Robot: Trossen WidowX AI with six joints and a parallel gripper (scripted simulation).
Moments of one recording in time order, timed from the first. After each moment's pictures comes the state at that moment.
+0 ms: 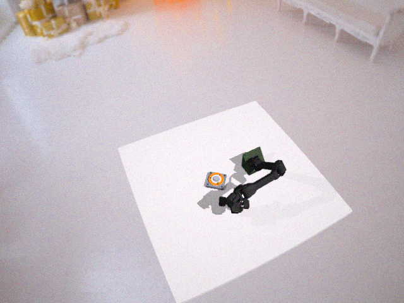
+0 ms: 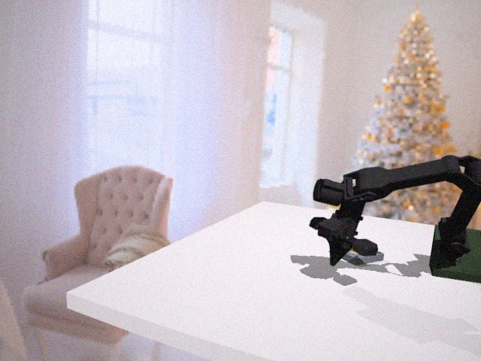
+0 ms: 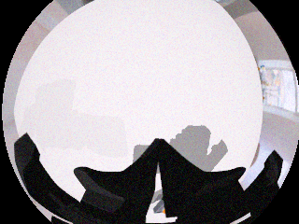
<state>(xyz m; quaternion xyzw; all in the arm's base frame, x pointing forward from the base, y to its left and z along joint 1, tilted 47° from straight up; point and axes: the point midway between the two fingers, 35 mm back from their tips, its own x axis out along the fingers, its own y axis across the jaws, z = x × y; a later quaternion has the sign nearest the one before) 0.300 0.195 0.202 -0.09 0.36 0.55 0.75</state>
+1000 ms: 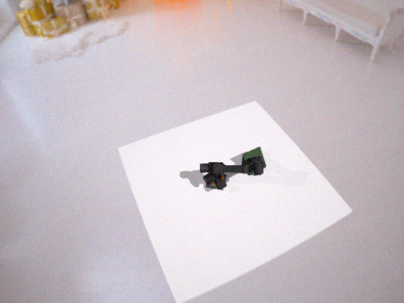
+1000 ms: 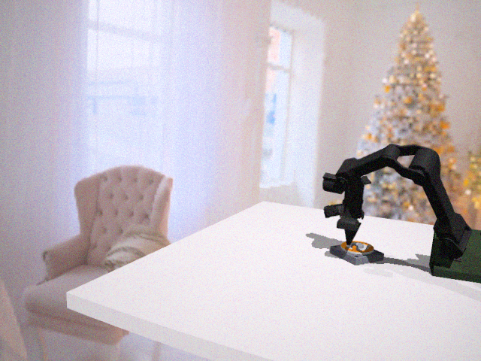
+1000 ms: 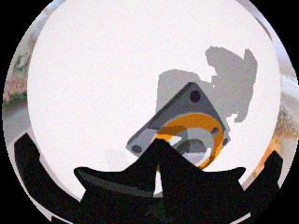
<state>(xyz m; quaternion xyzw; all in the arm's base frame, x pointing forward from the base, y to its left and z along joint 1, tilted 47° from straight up) 0.308 0.042 0.027 0.25 0.67 0.30 0.63</state>
